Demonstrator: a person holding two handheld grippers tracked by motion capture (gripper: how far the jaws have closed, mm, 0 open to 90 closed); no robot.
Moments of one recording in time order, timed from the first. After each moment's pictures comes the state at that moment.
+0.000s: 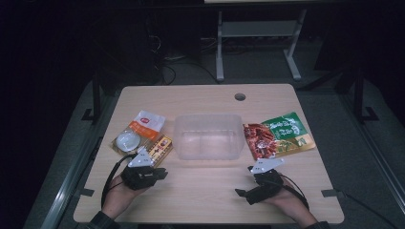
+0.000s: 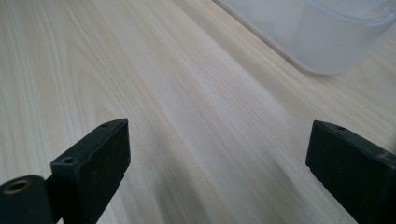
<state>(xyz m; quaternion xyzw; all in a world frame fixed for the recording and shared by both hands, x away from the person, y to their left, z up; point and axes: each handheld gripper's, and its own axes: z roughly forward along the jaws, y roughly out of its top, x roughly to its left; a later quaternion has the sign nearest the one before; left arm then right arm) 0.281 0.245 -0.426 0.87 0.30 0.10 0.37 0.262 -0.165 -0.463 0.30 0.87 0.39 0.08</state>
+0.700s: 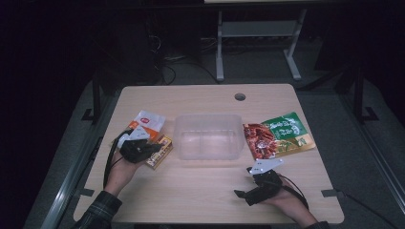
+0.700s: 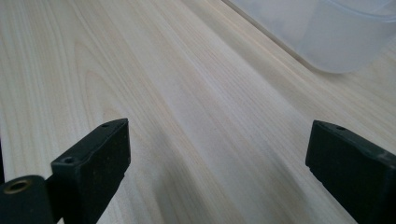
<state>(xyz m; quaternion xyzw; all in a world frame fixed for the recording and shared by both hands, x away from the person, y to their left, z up) 0.347 0.252 -0.410 0.85 0.33 0.16 0.37 0.261 -0.162 -0.464 0.29 0.87 0.39 0.07</state>
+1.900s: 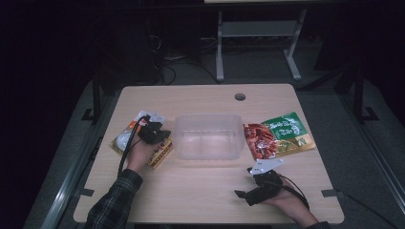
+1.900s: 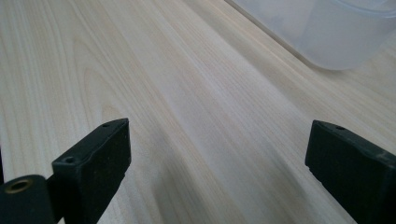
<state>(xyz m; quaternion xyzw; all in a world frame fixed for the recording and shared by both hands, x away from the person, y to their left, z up) 0.420 0.225 -0.445 0.86 0.37 0.17 0.32 0.261 -0.163 -0.465 0.30 0.87 0.39 0.07</state>
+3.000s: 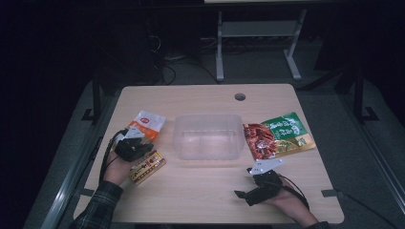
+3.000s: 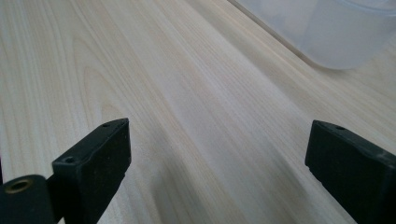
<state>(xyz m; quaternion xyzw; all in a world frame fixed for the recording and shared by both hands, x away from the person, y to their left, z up) 0.350 0.282 -0.426 0.85 0.38 0.17 0.32 0.261 -0.162 -0.465 0.30 0.87 0.39 0.07</state>
